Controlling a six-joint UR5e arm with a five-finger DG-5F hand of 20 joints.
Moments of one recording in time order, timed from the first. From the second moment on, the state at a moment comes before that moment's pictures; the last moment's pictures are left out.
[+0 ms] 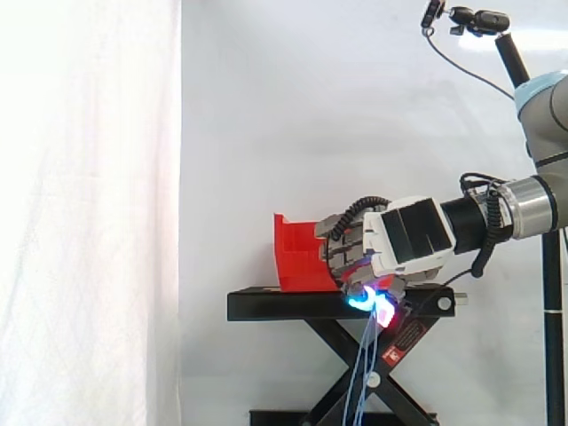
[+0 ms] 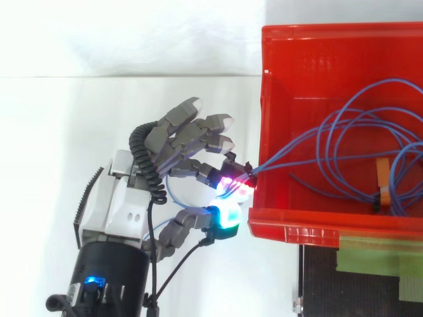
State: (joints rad) arm -0.04 -2.13 -1.27 -3.13 -1.56 -2.78
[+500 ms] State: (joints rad) arm 0.00 -2.13 -1.24 -3.14 -1.56 -2.41
